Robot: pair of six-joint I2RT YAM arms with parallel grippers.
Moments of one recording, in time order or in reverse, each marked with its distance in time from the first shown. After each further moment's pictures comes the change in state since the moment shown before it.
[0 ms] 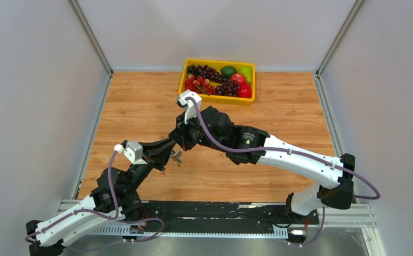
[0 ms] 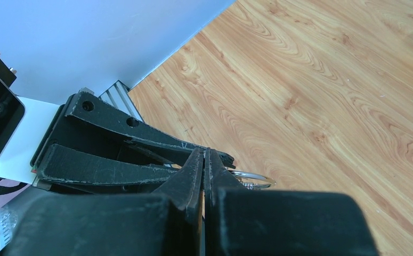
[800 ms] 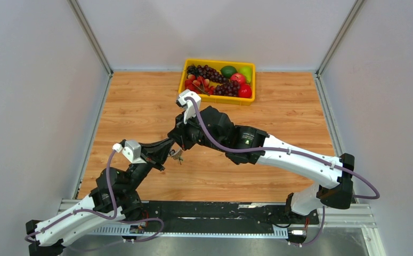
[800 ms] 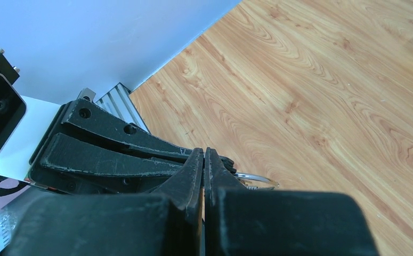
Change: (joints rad) left arm 0.000 0.000 0.006 -0.003 -0.013 -0.024; right arm 0.002 0.005 0.002 0.006 0.000 -0.006
